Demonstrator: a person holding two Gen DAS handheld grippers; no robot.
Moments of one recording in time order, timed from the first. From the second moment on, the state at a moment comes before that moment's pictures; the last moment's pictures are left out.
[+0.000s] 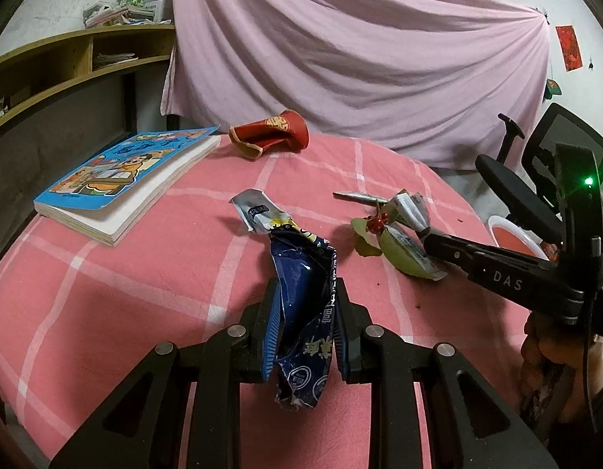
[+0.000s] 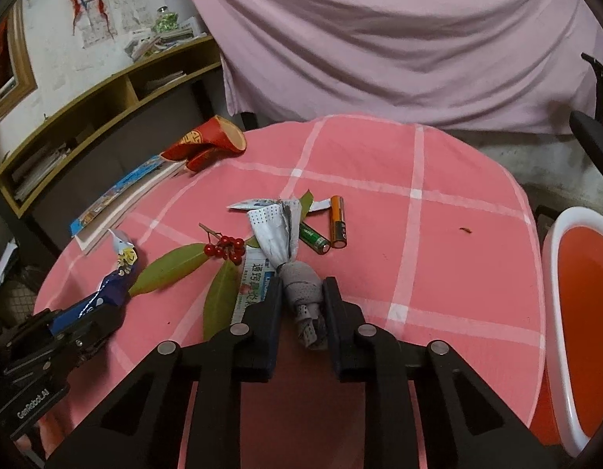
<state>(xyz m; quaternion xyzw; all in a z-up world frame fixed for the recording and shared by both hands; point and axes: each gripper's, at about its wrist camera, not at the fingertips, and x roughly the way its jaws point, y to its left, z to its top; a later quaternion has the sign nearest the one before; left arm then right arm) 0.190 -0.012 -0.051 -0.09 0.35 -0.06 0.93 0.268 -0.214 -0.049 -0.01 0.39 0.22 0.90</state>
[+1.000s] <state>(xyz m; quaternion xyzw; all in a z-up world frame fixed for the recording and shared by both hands) 0.136 -0.053 -0.004 -0.01 0.15 -0.09 0.98 0.162 -0.243 0.012 -0.02 0.08 0.18 0.98</state>
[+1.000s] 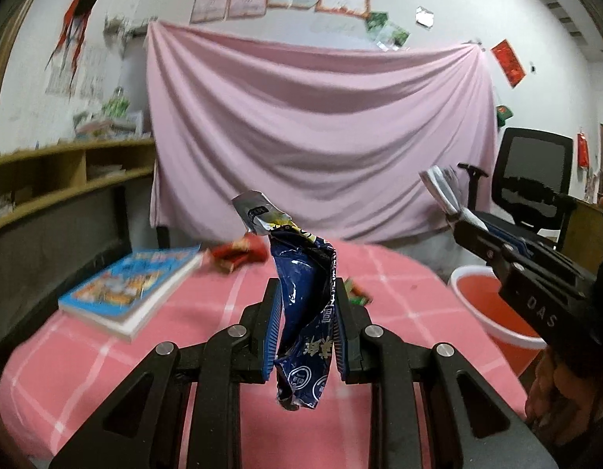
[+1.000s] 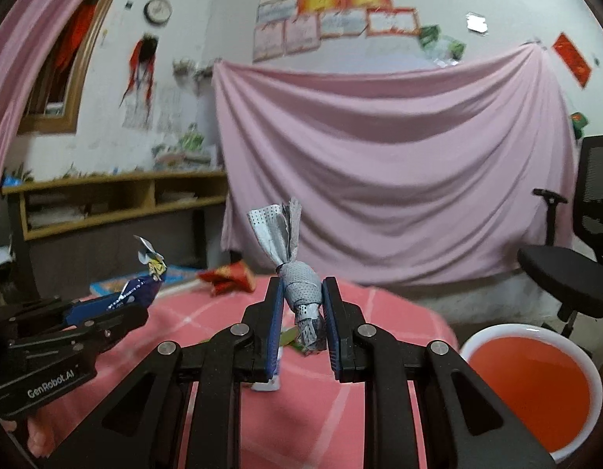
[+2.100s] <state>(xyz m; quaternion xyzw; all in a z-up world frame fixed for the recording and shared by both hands) 0.245 -0.293 0.022 0.05 0.23 -0.33 0.92 0.179 -0.431 -0.001 0.15 0.16 -0.08 0.97</state>
